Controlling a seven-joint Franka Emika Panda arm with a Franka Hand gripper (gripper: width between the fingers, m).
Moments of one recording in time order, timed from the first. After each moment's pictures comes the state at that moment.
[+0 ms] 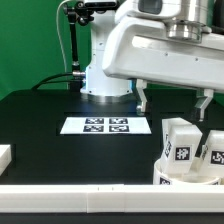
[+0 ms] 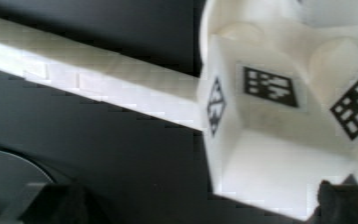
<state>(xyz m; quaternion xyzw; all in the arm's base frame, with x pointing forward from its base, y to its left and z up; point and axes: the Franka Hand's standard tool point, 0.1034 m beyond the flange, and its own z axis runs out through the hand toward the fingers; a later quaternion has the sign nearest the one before) 0.636 0.045 0.116 0.98 0.11 0.14 0.08</state>
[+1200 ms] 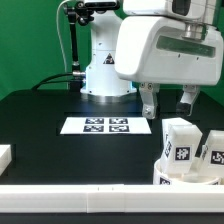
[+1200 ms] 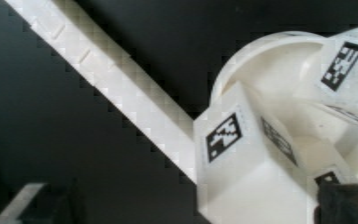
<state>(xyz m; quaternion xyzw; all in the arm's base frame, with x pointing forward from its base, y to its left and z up) 0.642 0.039 0.120 0.91 0.40 0.03 0.09</state>
